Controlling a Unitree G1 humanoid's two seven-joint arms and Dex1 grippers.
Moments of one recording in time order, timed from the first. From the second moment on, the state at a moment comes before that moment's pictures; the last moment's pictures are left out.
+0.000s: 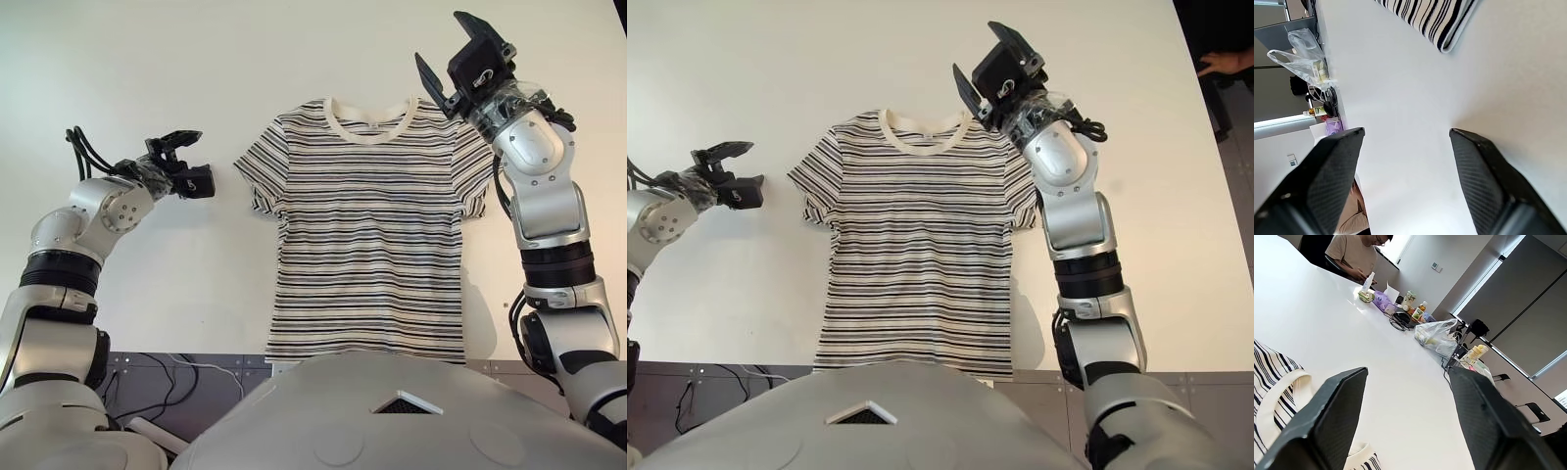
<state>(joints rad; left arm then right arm) -0.36 0.89 -0.36 0.70 0.72 -0.62 -0.21 -0.38 -0.37 0.18 0.01 -0.16 0.06 0.36</state>
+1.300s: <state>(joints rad) -0.52 0.83 -0.55 0.85 0.73 -0.75 -0.21 -0.38 -0.33 0.19 0.01 -0.16 0.07 0.36</state>
